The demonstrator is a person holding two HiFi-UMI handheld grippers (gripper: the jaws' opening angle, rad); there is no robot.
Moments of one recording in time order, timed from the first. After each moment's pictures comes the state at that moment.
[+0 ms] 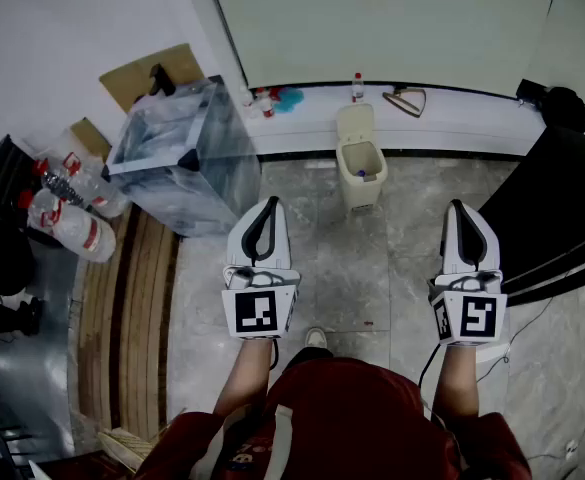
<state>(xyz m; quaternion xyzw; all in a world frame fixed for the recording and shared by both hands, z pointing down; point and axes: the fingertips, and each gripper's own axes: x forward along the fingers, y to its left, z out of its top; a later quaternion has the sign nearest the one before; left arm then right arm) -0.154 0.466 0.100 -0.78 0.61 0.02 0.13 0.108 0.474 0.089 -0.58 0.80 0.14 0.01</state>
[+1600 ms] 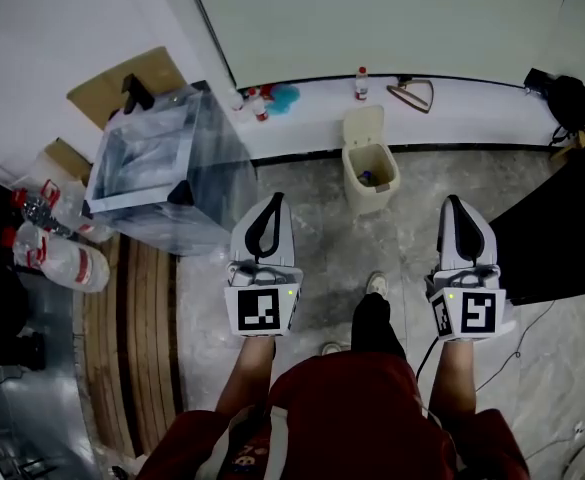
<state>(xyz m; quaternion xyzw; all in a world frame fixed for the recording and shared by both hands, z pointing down) -0.225 0.282 0.148 -0.81 0.57 0.01 0.10 0.022 0.306 0.137 -0.61 0.79 0.10 0.00</state>
